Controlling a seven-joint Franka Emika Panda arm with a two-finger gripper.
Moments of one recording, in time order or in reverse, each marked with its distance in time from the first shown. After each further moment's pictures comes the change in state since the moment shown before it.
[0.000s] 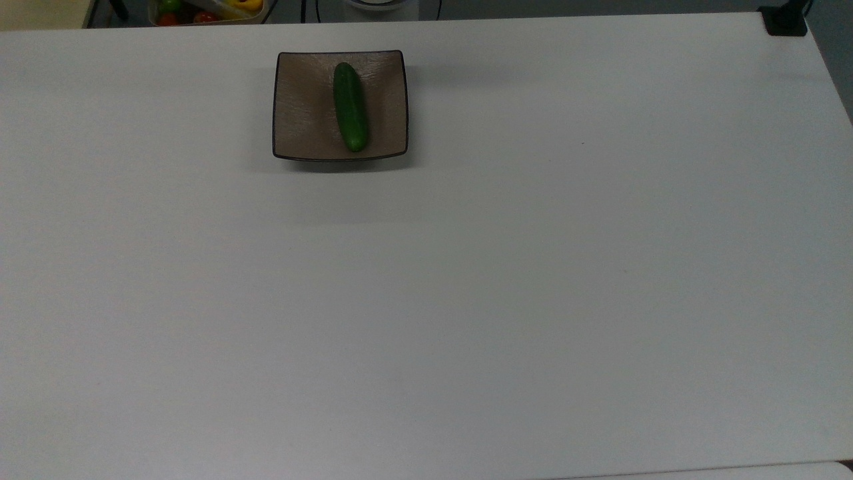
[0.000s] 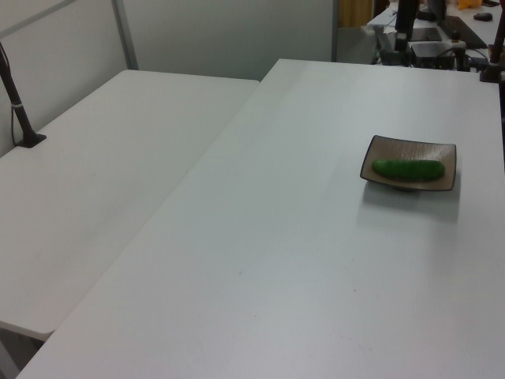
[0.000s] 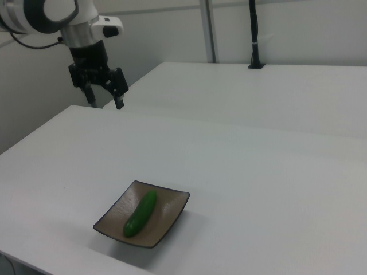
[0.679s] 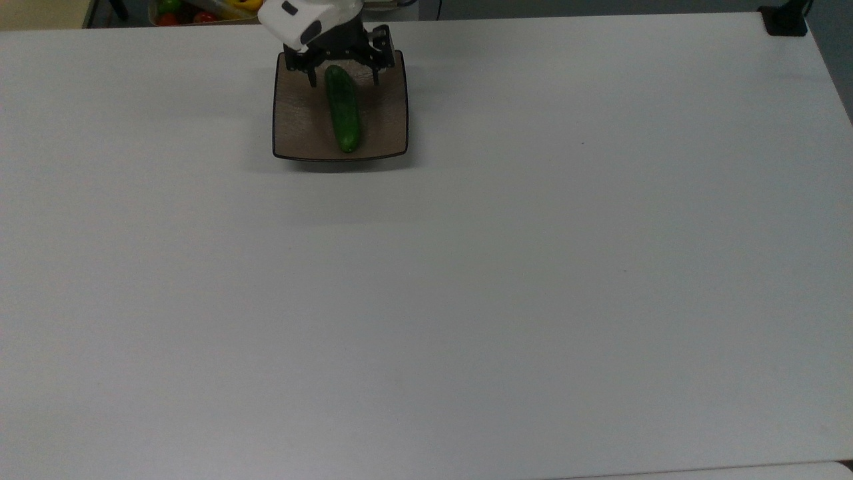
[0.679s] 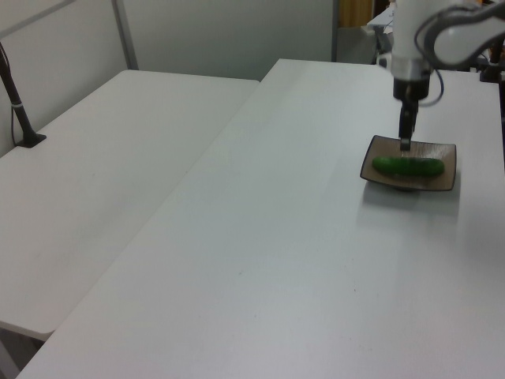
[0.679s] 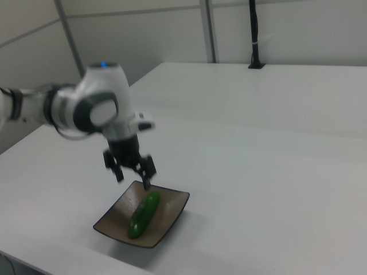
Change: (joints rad) arm -0.047 0.012 -0.003 -0.553 -0.066 0.450 -0.072
